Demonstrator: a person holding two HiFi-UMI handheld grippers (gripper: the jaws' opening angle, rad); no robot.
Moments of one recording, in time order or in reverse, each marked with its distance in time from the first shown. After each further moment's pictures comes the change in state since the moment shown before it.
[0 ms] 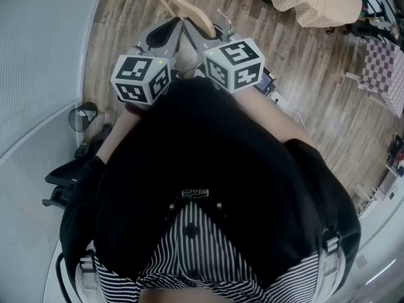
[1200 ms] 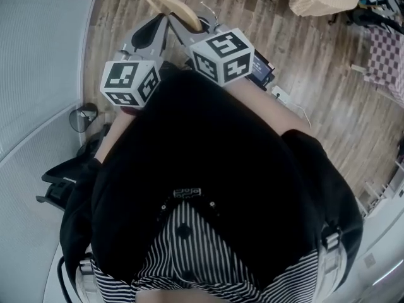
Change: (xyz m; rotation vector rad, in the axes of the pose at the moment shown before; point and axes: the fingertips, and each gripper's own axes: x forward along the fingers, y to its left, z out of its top) left arm 0.044 -0.080 -0.016 0.093 -0.048 0.057; right arm -0.069 -0.057 -0.025 0.040 -0.068 0.053
